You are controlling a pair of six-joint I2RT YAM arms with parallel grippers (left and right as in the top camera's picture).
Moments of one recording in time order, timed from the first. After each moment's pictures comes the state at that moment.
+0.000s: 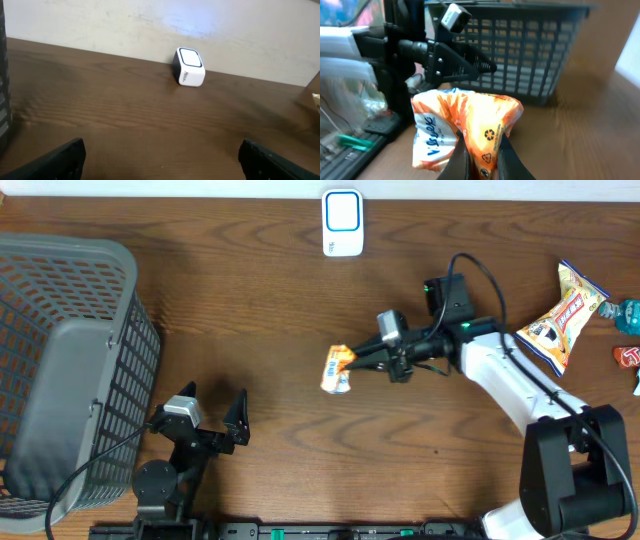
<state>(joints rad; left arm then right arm) -0.02 0.01 0.04 -0.14 0.25 -0.25 0.27 1.71 1.06 -0.38 -1.51 -1.09</state>
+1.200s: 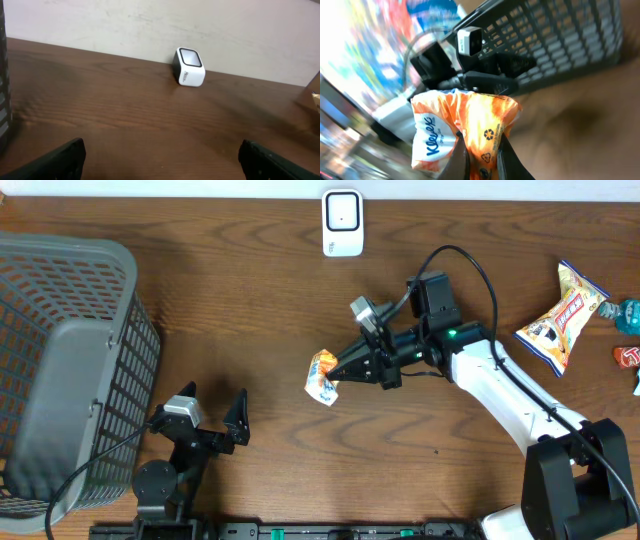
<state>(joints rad) -0.02 0.01 0.04 -0.14 0.25 -0.25 0.34 1.66 1.06 -0.33 -1.53 -0.32</state>
